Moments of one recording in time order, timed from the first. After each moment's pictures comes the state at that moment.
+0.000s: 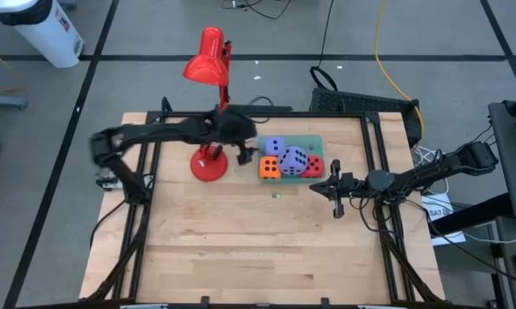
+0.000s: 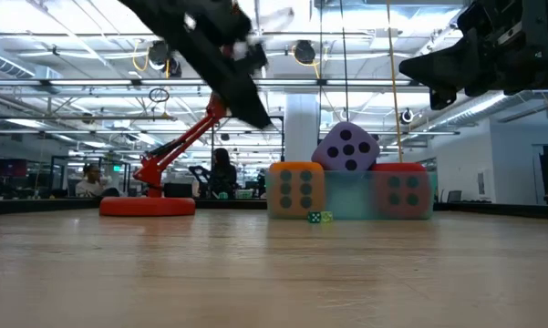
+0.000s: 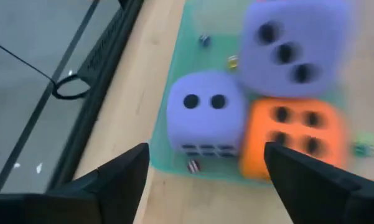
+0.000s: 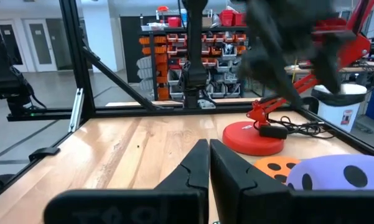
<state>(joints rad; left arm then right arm) 0.38 1.66 1.22 -0.28 0.05 0.25 0.19 0.88 0.08 0.87 0.21 0.04</state>
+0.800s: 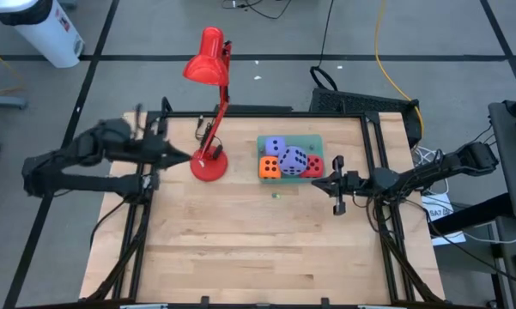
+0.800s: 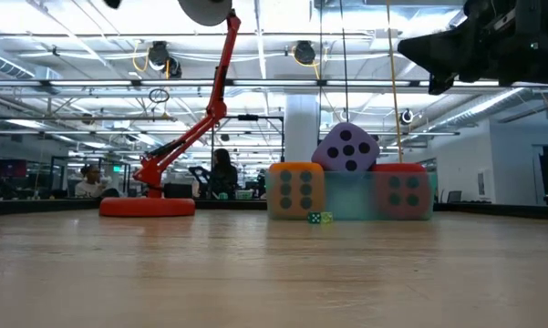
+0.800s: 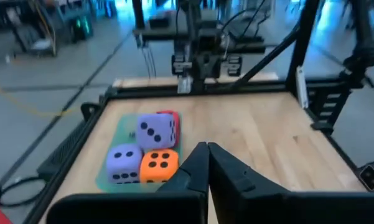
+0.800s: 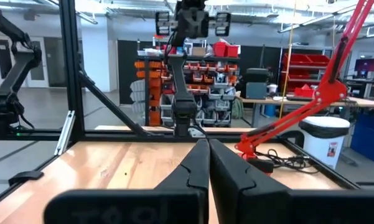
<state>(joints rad) 0.17 0.67 0.97 -0.56 0.17 0.10 0.17 0.88 0.08 0.99 0.21 -0.06</state>
